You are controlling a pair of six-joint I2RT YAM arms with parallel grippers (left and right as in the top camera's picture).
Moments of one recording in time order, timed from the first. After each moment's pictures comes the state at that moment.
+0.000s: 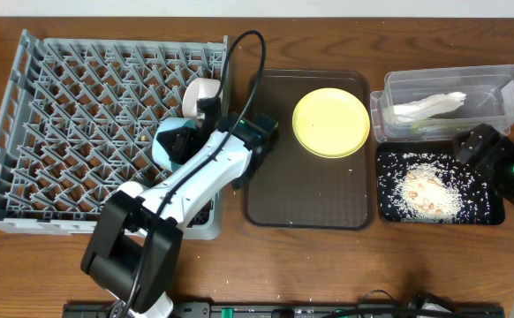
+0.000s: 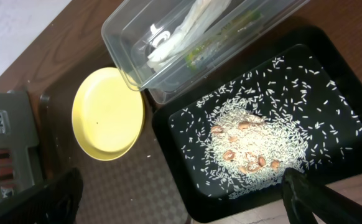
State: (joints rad) left arm -0.60 1.80 1.30 -1.35 -1.22 -0.64; right arm -0.46 1.15 1.22 -1.06 -0.34 0.28
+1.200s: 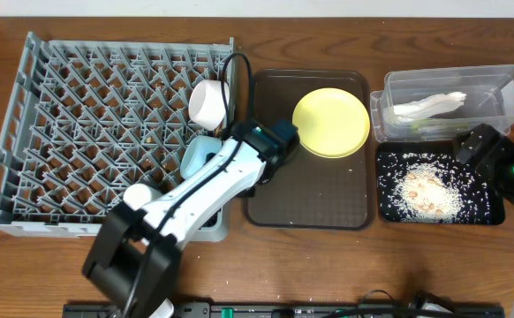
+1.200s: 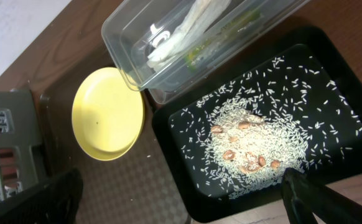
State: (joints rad) left arm -0.69 1.77 1.35 -1.34 -0.47 -0.63; right arm -0.46 1.15 1.22 -1.06 -0.34 0.28
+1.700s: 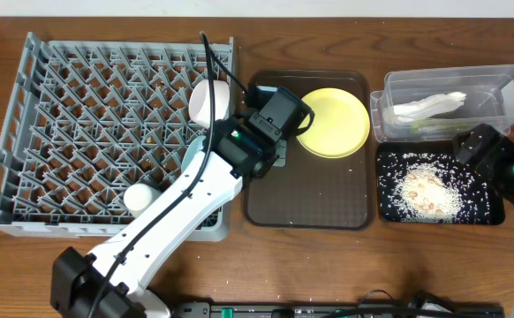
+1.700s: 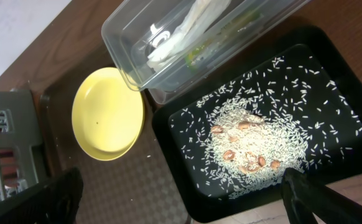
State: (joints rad) left arm -0.71 1.60 1.45 -0.99 -0.32 -0.54; right arm -0.46 1.15 1.22 -1.06 -0.34 0.28
